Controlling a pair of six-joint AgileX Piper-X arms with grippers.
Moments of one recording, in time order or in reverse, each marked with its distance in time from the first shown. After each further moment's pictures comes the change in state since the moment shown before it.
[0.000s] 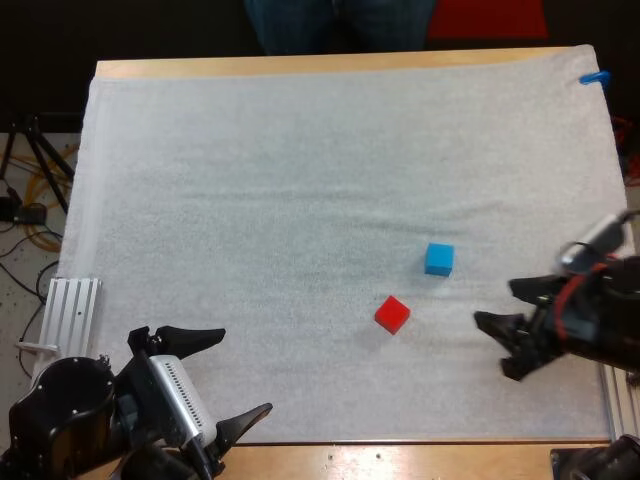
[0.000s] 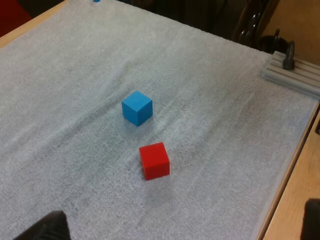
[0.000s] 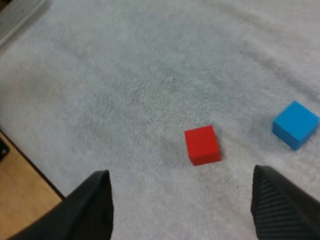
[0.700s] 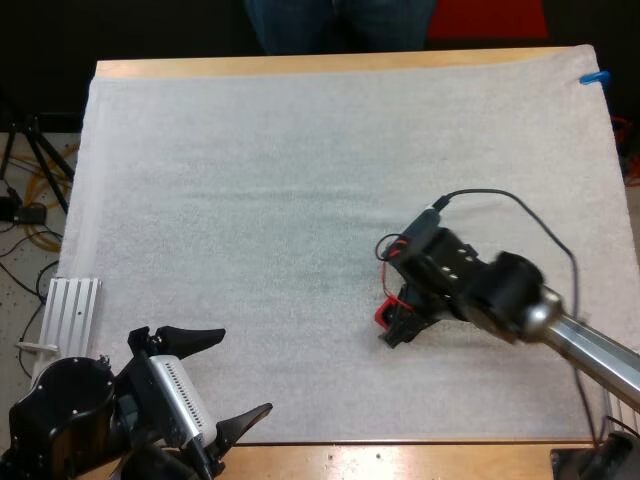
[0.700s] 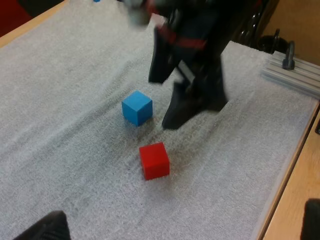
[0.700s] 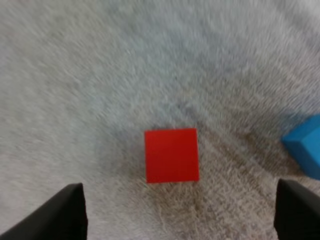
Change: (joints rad) left arm 0.000 0.000 0.000 0.000 0.000 0.000; right arm 0.266 0.590 0.000 -0.194 0.320 -0.027
